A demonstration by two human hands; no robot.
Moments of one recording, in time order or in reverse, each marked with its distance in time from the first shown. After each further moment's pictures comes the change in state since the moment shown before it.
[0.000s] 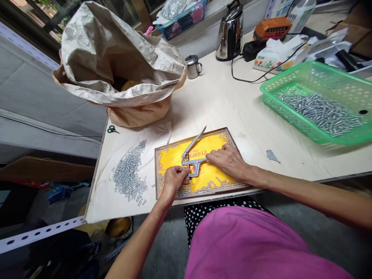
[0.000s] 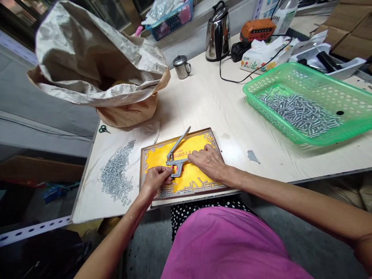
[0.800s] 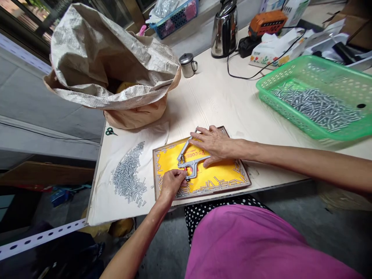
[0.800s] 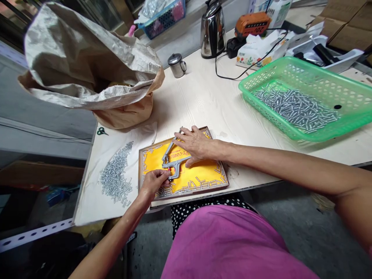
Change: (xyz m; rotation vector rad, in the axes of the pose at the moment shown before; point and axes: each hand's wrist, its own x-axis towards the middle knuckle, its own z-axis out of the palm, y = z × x) left_hand -0.003 -0.003 -0.001 0.010 0.007 -0.046; right_hand 0.057 0.041 -0.014 0.017 -0.160 -0.168
